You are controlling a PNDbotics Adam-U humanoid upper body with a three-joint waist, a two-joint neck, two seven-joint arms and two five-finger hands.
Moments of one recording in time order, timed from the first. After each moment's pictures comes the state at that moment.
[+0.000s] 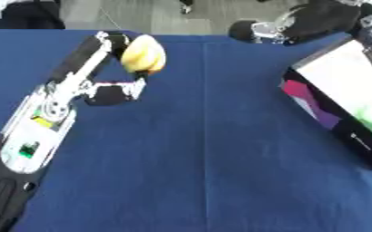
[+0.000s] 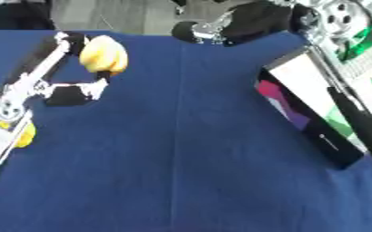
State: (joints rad) left arm -0.79 0.32 -0.31 -1.54 -0.46 0.02 -0.14; right arm -0.90 -0.65 0.32 -1.88 -0.06 0.42 0.26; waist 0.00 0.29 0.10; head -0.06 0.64
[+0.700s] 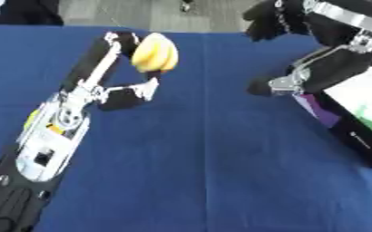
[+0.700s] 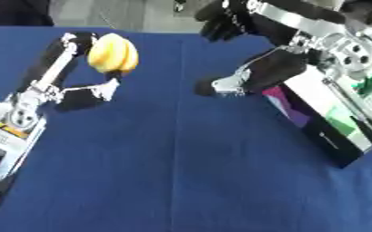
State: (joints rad) left arm -0.78 0.24 -0.32 -1.54 -0.50 -0.03 -0.07; right arm -0.75 -0.79 0.33 -1.98 -0.05 0.35 0.33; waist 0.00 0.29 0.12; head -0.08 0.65
